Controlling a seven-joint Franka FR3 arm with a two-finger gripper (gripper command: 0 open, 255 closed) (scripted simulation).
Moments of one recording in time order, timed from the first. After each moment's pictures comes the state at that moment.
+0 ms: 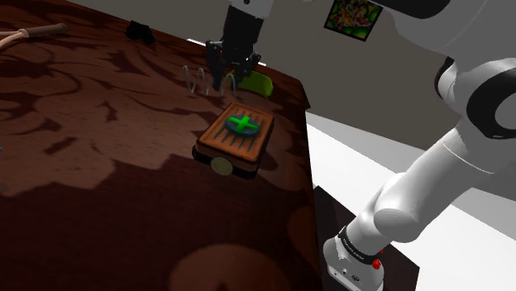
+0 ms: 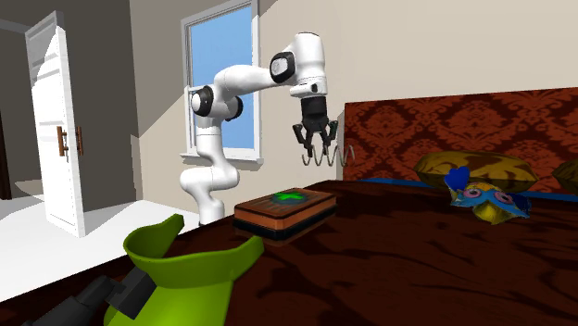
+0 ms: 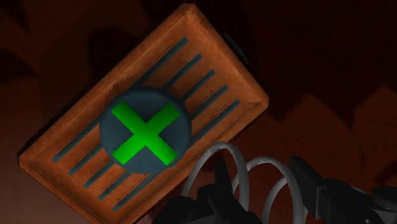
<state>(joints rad) 0.05 -0.07 0.42 -1.63 0.10 1.64 0.60</state>
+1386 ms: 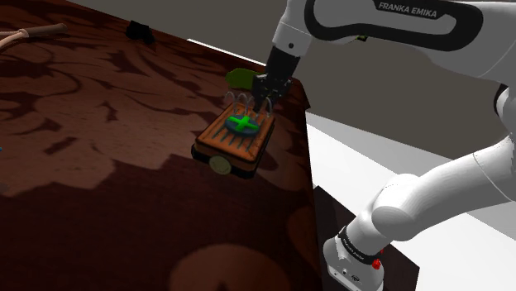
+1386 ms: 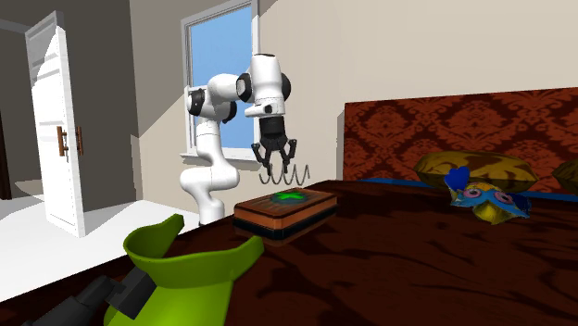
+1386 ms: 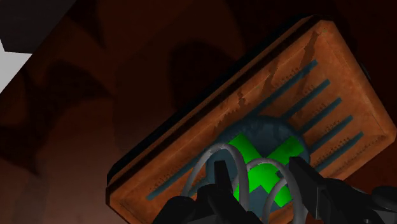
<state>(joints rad) -0.01 -0.37 0.27 -2.08 0.20 1.76 0.33</state>
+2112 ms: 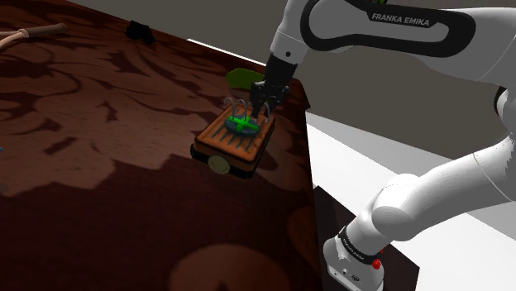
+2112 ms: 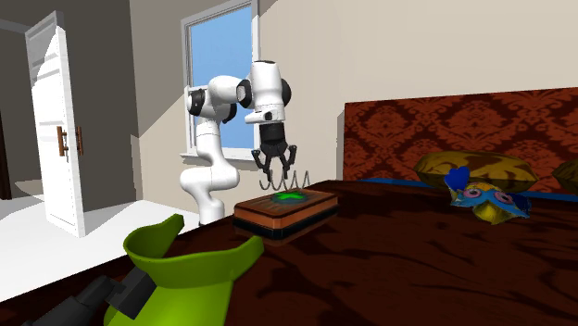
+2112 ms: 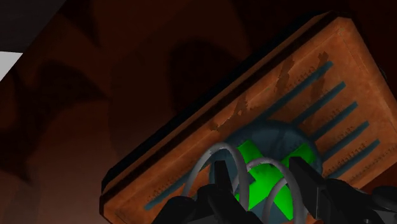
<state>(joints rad) -0.01 -0.38 0.28 -2.13 0.20 1.81 0.33</state>
